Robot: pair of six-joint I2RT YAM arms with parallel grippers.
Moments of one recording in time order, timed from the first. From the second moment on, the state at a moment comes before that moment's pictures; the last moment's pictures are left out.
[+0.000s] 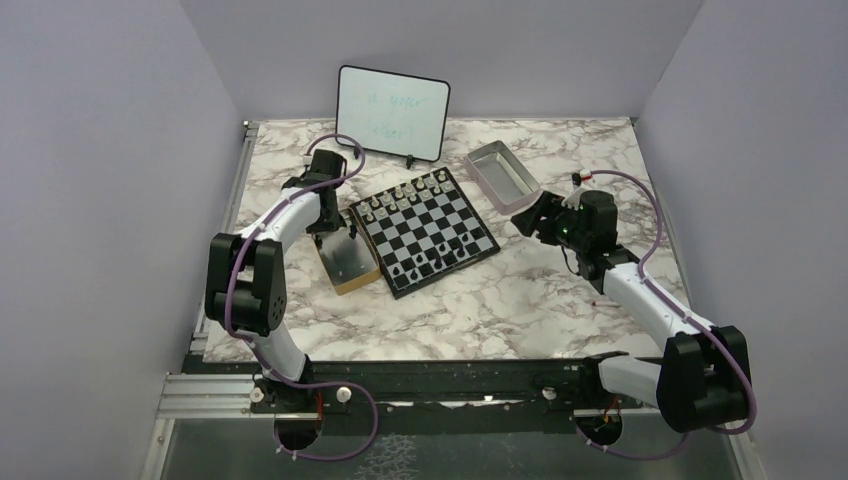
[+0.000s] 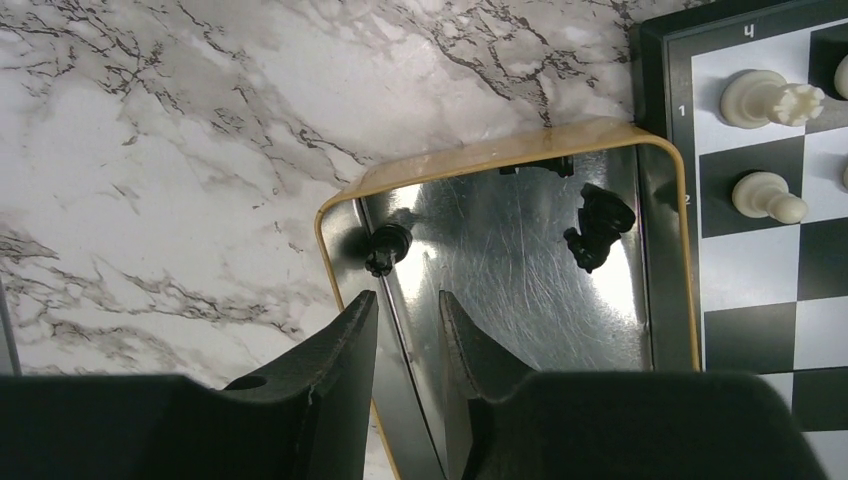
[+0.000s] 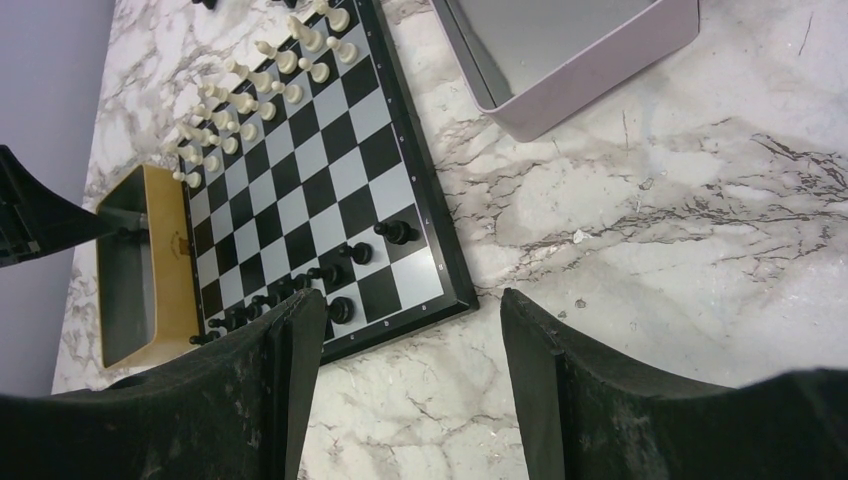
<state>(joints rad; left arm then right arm) -0.17 1.70 1.20 -0.63 -0.30 -0.28 0.17 1.18 0.63 0.12 -0.26 0.50</state>
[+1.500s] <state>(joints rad) -0.16 1.80 1.25 -0.62 -0.26 -0.25 0.17 1.18 0.61 0.13 -0.26 0.50</state>
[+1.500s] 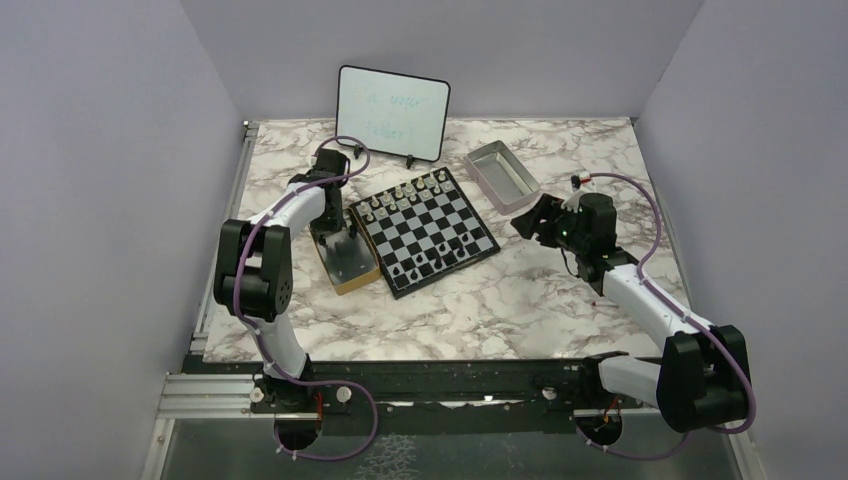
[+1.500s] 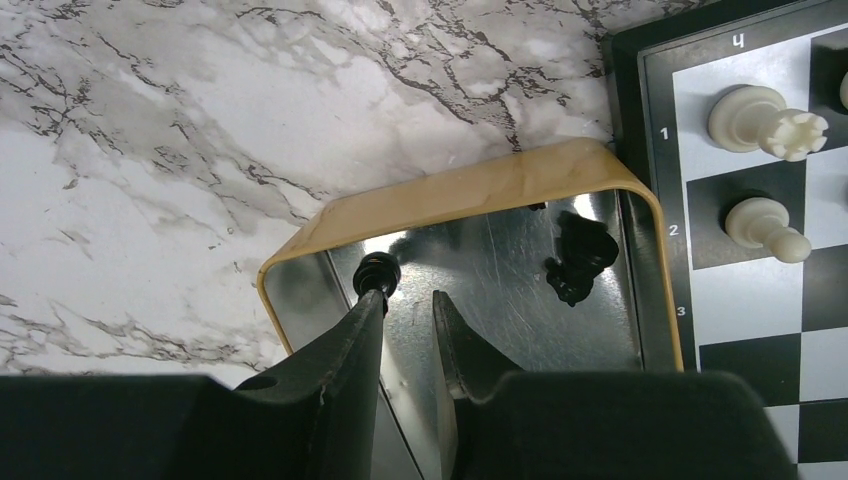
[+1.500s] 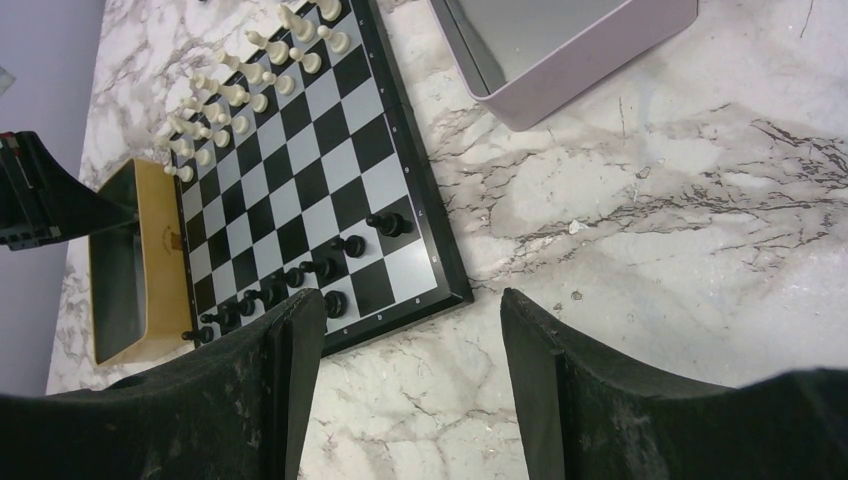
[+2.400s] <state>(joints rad) -0.16 1.79 1.25 -0.62 -0.32 -0.25 0.17 1.20 0.60 0.13 -0.26 0.50</state>
